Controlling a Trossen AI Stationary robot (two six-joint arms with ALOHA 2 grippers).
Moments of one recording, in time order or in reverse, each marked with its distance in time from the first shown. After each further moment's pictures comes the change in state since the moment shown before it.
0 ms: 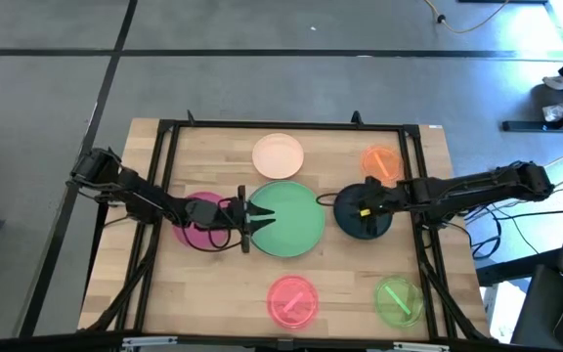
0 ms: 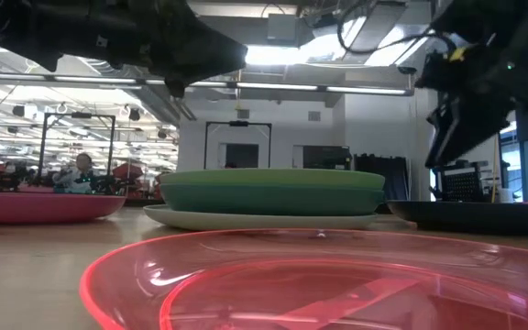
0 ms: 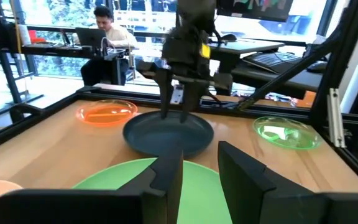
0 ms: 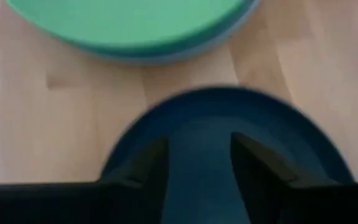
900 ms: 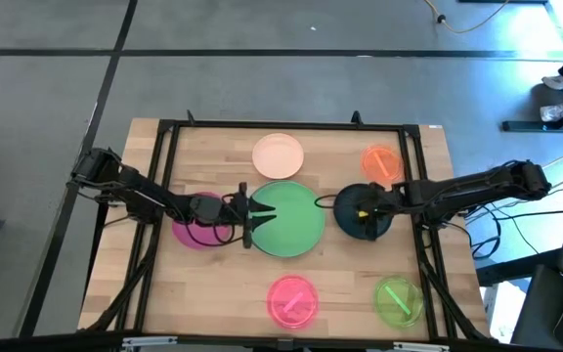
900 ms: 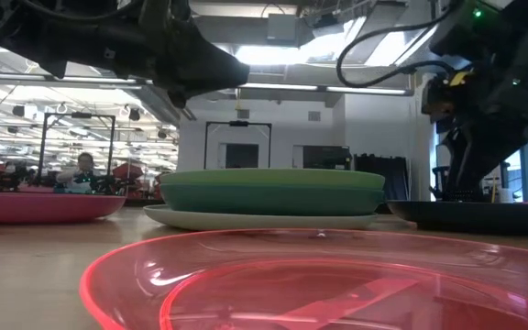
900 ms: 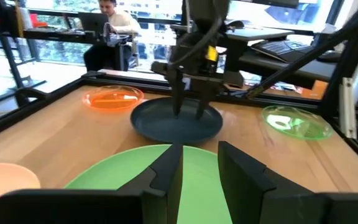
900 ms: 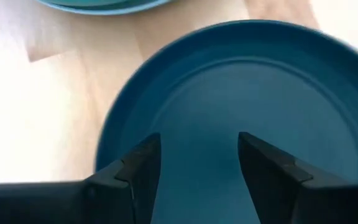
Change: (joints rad) left arm 0.051 0.000 0.000 -0.058 0.039 -0.033; right arm 0.001 0.050 -0.044 -0.016 -0.063 0.152
